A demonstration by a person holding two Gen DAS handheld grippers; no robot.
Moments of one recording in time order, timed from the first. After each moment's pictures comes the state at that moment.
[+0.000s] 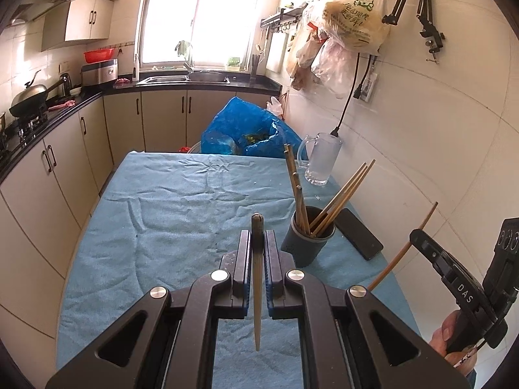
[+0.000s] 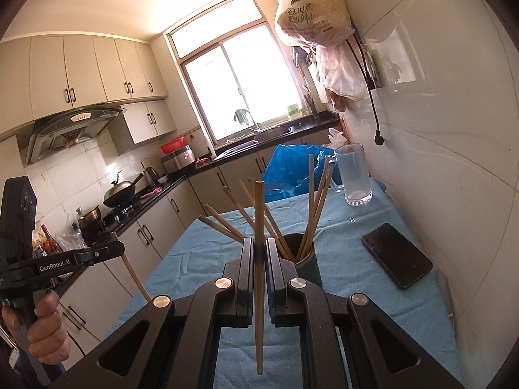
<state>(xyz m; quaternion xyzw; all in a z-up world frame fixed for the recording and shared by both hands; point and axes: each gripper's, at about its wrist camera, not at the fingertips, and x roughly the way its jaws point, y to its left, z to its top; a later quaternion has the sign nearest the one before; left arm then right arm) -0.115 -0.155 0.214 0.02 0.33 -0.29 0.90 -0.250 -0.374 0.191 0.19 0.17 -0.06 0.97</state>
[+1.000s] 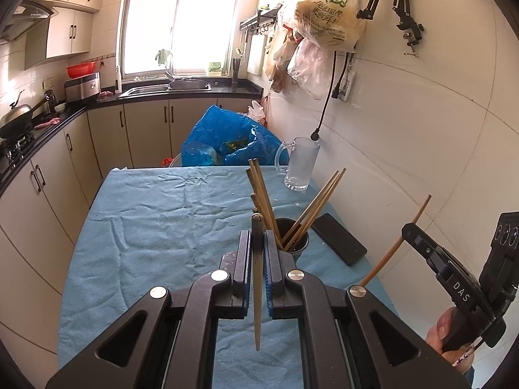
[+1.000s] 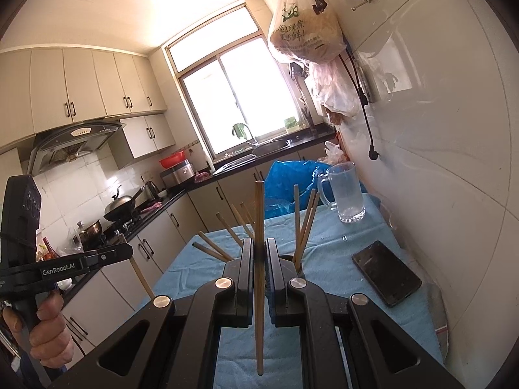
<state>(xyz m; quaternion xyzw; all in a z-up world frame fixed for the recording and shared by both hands) -0.125 -0.195 0.239 0.04 0.32 -0.32 0.89 -0.267 -0.389 0.207 0.20 0.14 -0.07 0.97</state>
